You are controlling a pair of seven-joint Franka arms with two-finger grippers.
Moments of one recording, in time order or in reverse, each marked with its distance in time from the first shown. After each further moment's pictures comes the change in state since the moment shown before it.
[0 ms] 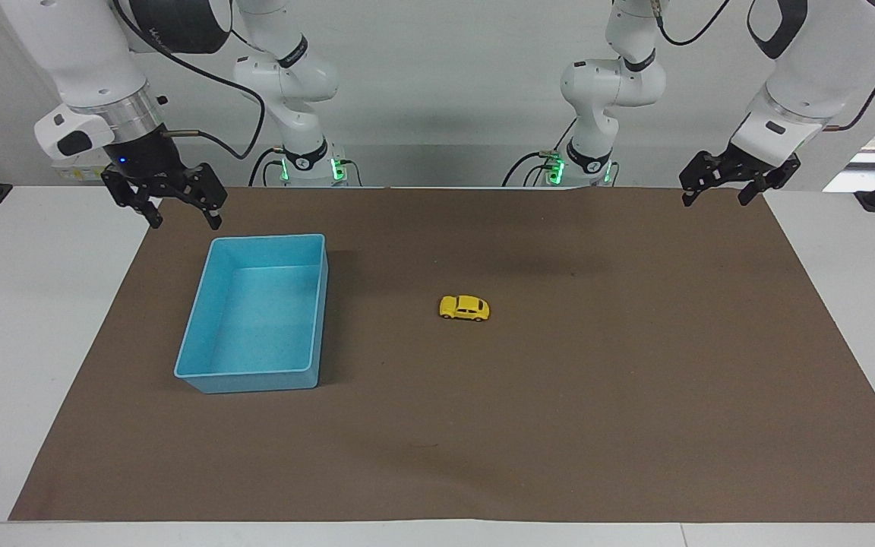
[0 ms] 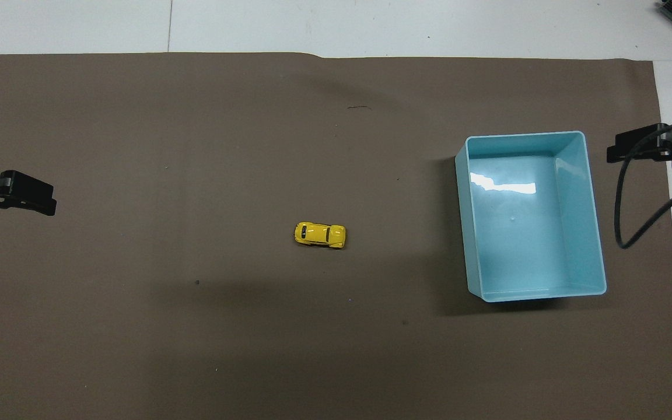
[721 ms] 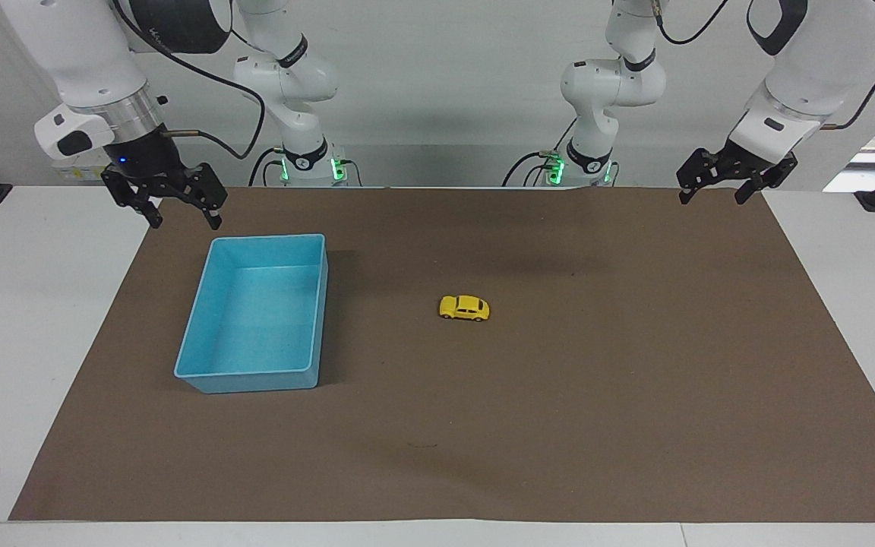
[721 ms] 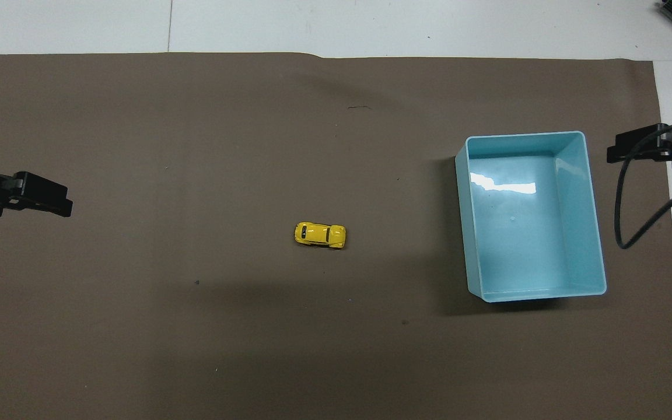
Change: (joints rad) left arm -0.005 -0.006 -0.023 0.000 -0.065 0.006 0.002; right arm 0.000 0.000 0.000 0.000 0.000 0.000 0.000
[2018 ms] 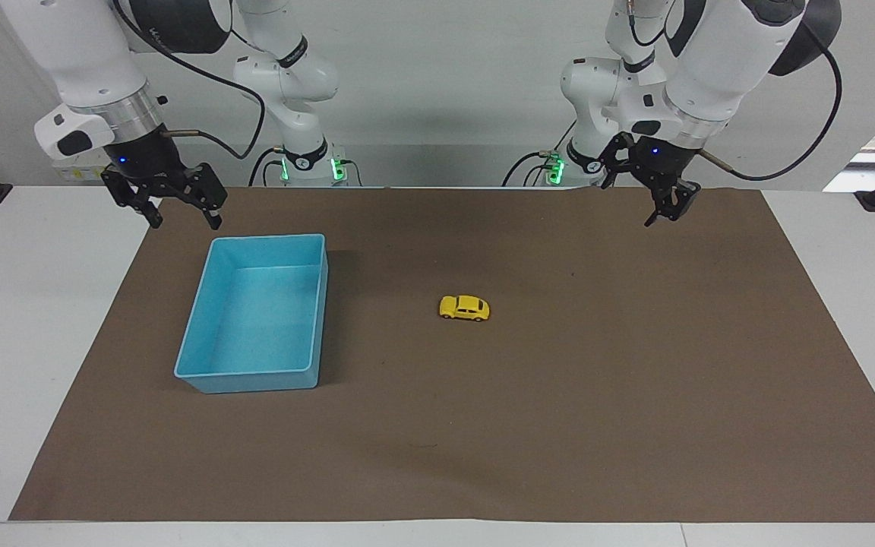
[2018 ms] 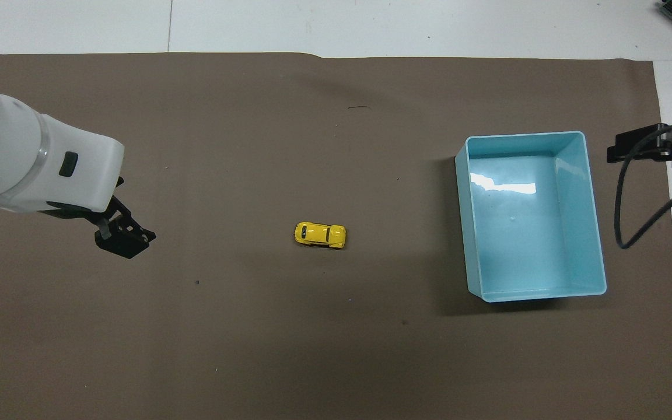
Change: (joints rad) left arm -0.157 0.022 -0.039 -0.027 -0.036 0.078 0.795; right arm 0.000 0.000 0.000 0.000 0.000 0.000 0.000
